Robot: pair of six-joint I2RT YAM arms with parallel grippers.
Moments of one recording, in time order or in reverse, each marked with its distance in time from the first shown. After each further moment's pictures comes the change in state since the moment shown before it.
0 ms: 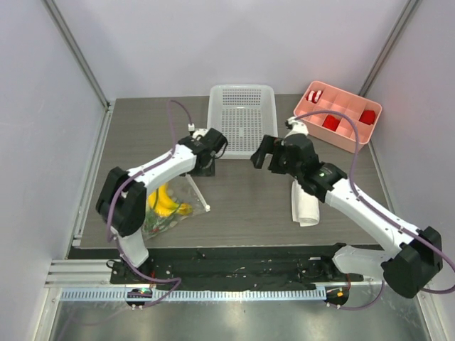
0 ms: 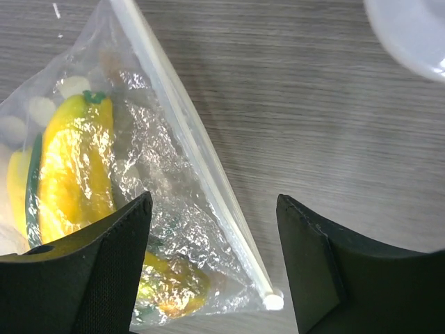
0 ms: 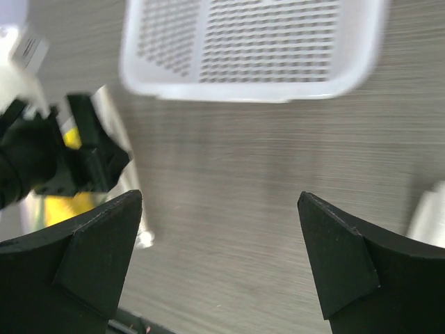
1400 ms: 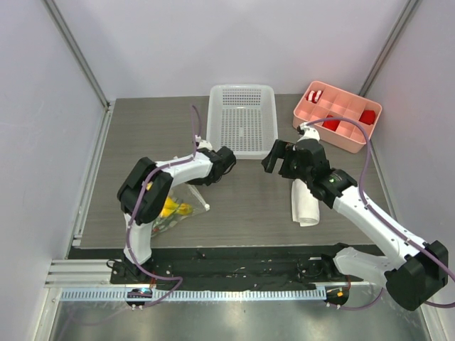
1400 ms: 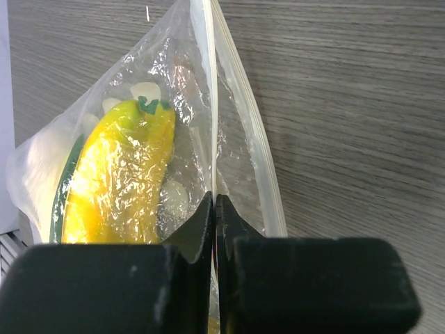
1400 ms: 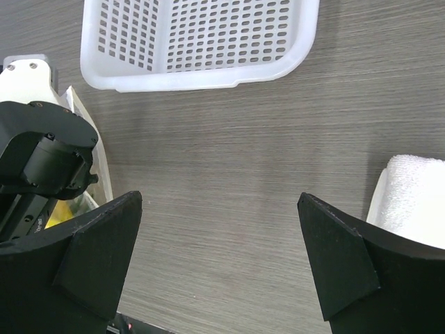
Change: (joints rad) left arm -0.062 0.212 -0.045 -0.026 -0.388 -0.120; right arm -0.094 -0.106 -0.095 -0.045 -0.010 -0.019
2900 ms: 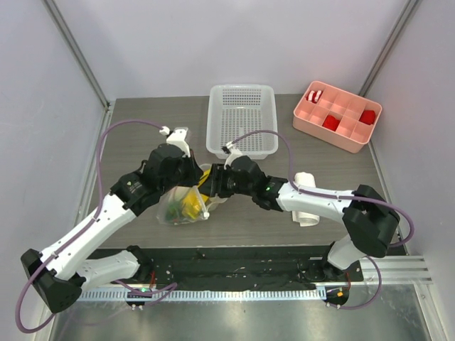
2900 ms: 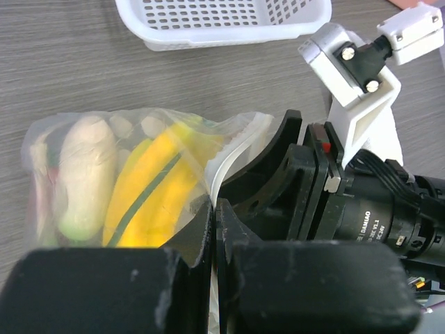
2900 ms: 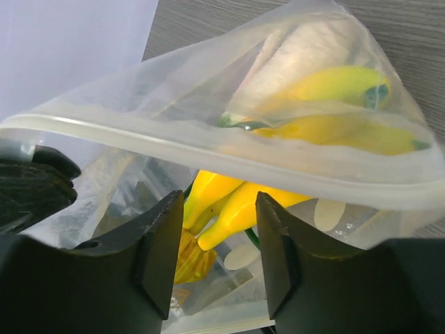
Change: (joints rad) left arm -0.020 -0.946 -0.266 0.285 0.714 0.212; right arm 0.418 0.470 0.061 0.542 -0.258 0.230
